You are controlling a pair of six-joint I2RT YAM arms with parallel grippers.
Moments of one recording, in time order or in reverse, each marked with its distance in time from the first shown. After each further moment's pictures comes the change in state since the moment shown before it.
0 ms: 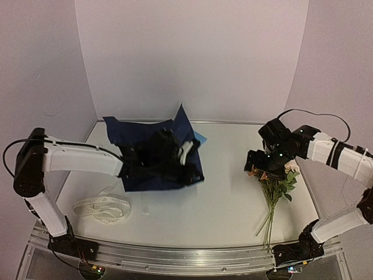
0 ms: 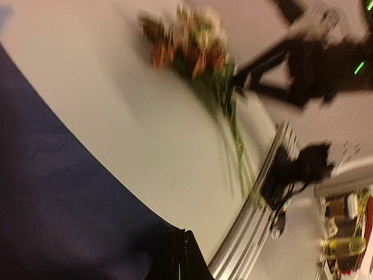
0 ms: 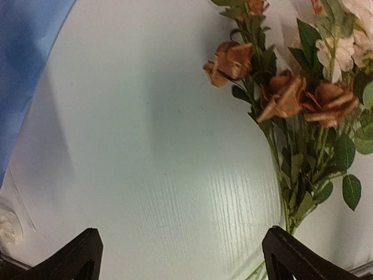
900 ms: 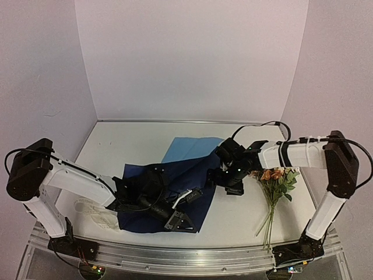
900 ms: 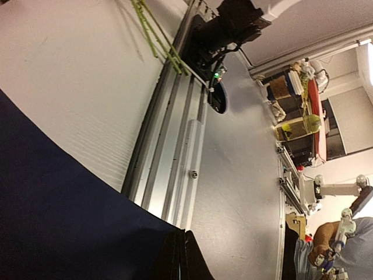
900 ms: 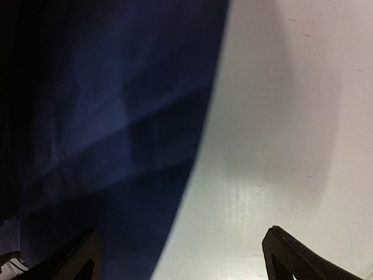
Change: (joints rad) left arm -0.189 -0.009 -0.446 0.370 0.423 0.021; right arm 0.211 0.387 0.015 0.333 -0.169 0.106
